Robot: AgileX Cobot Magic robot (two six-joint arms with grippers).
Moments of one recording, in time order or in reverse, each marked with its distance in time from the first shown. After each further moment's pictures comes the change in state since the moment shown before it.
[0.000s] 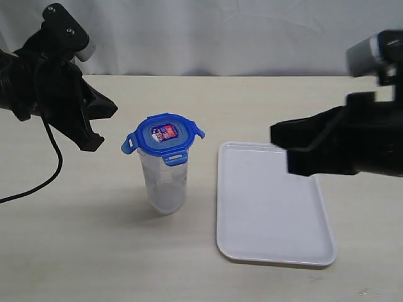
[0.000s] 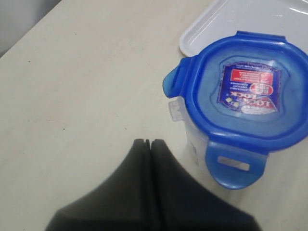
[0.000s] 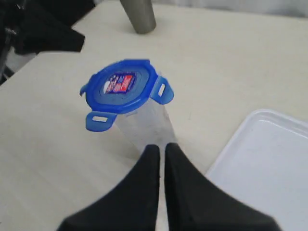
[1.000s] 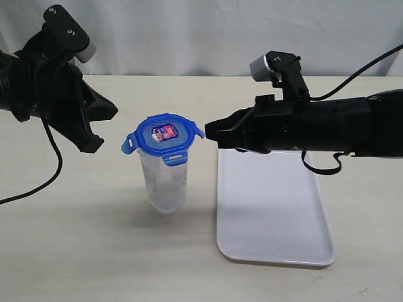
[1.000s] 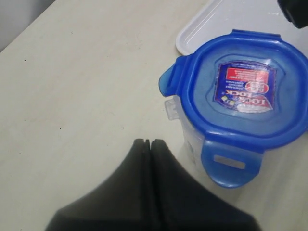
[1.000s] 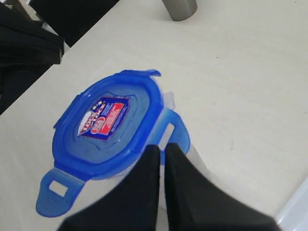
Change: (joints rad) left arm 0.000 0.000 0.000 0.000 0.010 0.000; right arm -0.035 0.532 -0.175 0.697 0.186 -0.733
